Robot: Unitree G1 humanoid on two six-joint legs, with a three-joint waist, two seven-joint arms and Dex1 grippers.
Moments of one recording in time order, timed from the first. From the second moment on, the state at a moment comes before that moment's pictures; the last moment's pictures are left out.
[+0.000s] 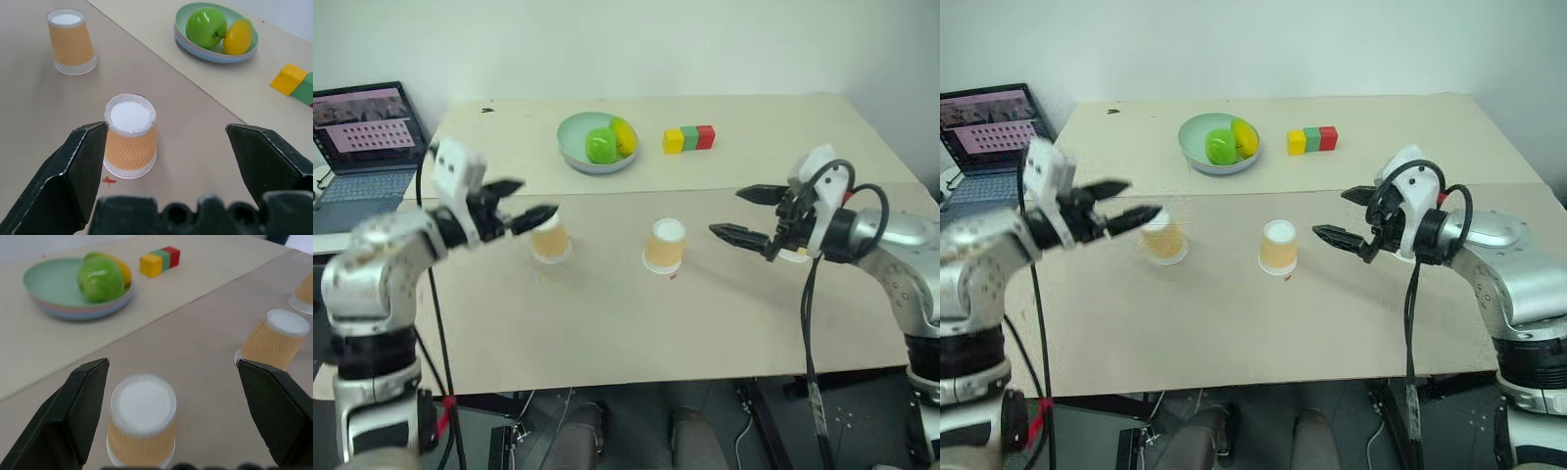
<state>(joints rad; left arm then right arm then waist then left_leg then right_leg) -0.47 0.65 0.34 -0.22 -0.44 0.90 -0.79 -0.55 -0.85 -0.04 -0.22 0.53 0.67 0.82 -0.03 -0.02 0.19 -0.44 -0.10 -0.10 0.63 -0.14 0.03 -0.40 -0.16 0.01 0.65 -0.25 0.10</state>
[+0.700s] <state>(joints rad) -0.27 0.54 0.22 -0.20 -0.36 0.61 -0.62 -0.57 -0.81 -0.05 -0.23 0.50 0.67 0.84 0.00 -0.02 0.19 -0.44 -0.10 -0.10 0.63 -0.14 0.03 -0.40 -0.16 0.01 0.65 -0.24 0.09</state>
